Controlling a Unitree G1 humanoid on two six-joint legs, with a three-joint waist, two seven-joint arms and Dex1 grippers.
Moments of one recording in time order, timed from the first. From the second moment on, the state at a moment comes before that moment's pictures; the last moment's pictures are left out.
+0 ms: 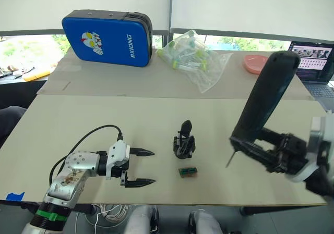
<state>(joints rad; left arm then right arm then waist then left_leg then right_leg) -0.10 0.64 -0.10 -0.14 -0.38 0.13 -1.29 0.05 -0.47 -0.63 -0.89 0.86 0.81 0.89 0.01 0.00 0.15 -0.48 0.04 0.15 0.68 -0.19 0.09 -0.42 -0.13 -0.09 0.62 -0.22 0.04</state>
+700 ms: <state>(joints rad) -0.04 0.47 -0.33 -0.22 -0.20 0.11 -1.03 0.03 -0.50 -0.16 -0.64 0.63 0.21 1.17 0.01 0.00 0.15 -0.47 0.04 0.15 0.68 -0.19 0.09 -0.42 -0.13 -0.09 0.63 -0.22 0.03</state>
